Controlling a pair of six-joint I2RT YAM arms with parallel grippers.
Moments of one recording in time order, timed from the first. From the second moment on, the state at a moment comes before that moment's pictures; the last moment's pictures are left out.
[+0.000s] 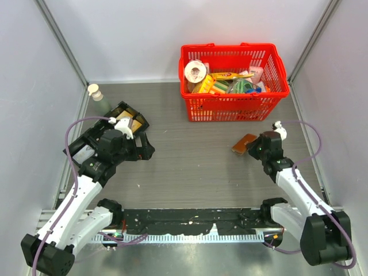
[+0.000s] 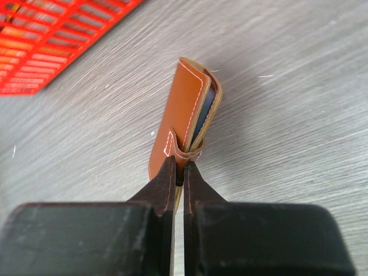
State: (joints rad) left arm -0.37 0.79 0.72 -0.51 0.07 -0.38; right arm 0.11 0.94 0.41 -0.09 0.09 0.74
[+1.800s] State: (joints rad) left arm -0.62 1.05 0.69 -0.42 0.07 -0.72; right arm 0.73 1.34 0.68 -0.31 -0.10 0.50
